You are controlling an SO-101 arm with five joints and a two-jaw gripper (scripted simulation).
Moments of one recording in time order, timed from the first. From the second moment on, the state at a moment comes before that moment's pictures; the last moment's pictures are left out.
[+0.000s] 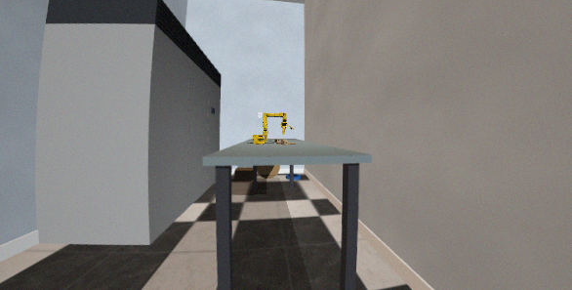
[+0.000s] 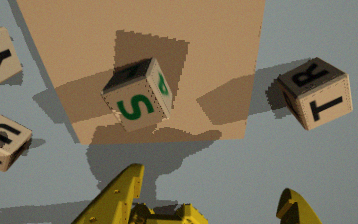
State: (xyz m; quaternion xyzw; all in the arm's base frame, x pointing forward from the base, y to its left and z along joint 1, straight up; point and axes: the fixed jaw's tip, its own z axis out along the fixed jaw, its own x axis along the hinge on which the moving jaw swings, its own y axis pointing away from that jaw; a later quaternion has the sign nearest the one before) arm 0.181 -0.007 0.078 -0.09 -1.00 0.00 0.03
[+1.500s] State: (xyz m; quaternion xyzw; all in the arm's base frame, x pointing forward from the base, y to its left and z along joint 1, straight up) arm 0.188 -0.079 0.080 -0.26 -0.96 0.00 0.00
